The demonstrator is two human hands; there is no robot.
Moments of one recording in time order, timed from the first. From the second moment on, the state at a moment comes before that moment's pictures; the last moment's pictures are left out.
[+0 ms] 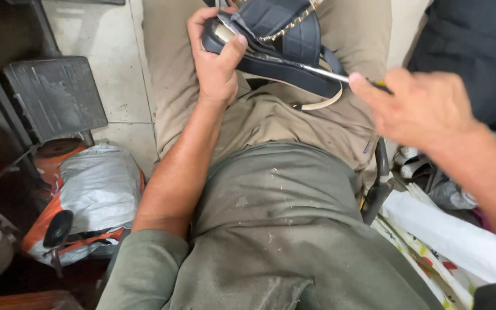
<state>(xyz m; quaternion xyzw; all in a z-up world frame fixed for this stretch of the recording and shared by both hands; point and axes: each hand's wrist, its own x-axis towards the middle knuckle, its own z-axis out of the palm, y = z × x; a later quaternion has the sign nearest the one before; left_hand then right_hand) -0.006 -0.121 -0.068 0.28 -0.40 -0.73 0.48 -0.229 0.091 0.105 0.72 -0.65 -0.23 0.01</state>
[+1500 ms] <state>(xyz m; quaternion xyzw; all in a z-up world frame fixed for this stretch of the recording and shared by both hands) 0.005 -0.135 -0.062 0.34 -0.50 -0.68 0.42 -0.221 -0.042 0.117 0.51 -0.70 -0.26 -0.43</state>
